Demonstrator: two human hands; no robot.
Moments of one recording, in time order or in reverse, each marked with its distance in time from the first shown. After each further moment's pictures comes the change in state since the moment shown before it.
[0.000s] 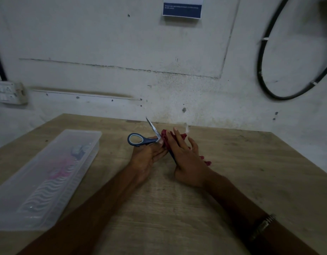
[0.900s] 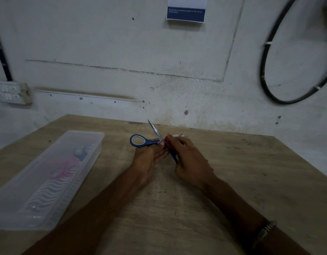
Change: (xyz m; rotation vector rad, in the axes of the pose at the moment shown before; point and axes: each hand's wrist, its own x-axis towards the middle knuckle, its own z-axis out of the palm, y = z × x) left_hand 0.000 0.002 0.002 -0.028 0.034 -0.005; right_hand 0.000 -0.008 -0.007 0.185 0.192 0.065
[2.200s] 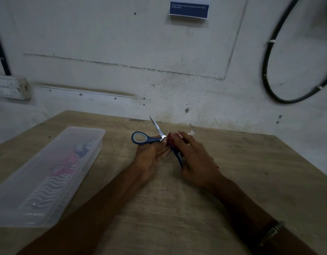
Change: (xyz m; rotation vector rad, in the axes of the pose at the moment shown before) left_hand 0.001 0.002 -0.001 -0.017 -0.021 -0.036; right_hand -0.004 0.010 -0.003 -0.173 -0.063 0.014
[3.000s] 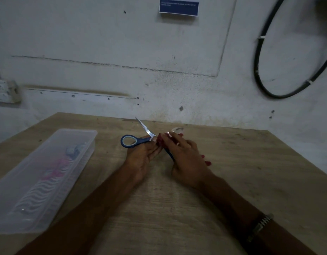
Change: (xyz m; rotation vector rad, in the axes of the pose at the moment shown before) left_hand -0.003 0.003 0.003 -0.056 0.076 -0.023; right_hand 0.000 -0.006 0.003 -0.044 -0.023 -0.022
